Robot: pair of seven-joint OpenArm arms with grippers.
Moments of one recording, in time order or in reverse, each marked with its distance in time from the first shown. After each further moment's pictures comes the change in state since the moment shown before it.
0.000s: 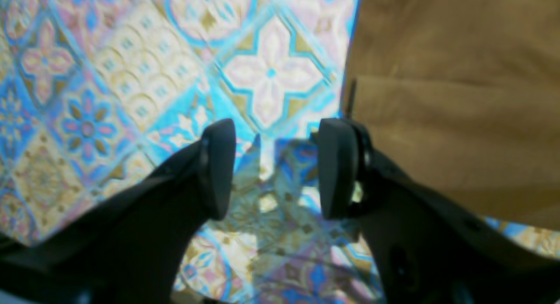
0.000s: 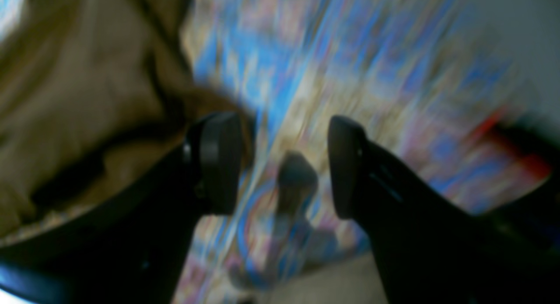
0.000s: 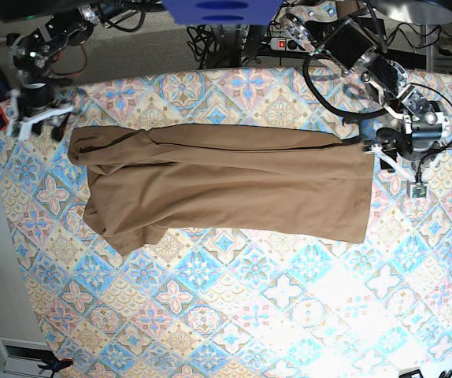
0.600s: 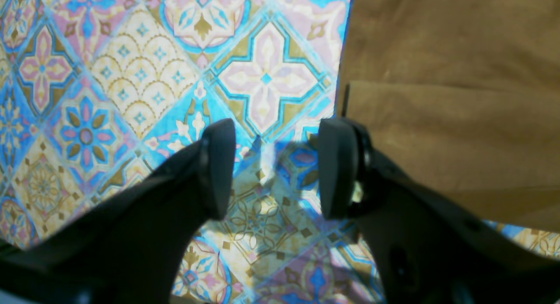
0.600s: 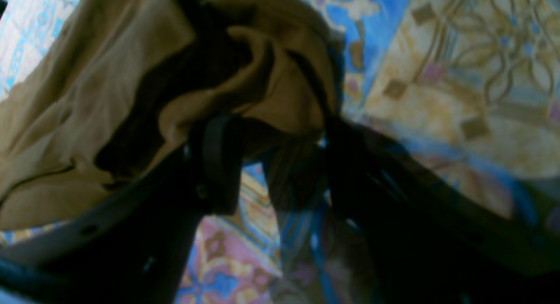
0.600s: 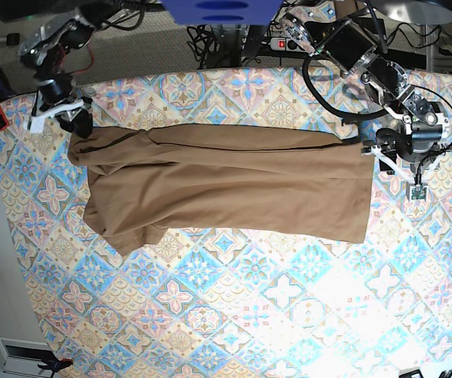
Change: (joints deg) left arm -0.2 -0.4 0.0 0.0 0.1 0.0 -0.2; right arm 0.6 5.2 -0.4 -17.1 19.0 1.5 -8.7
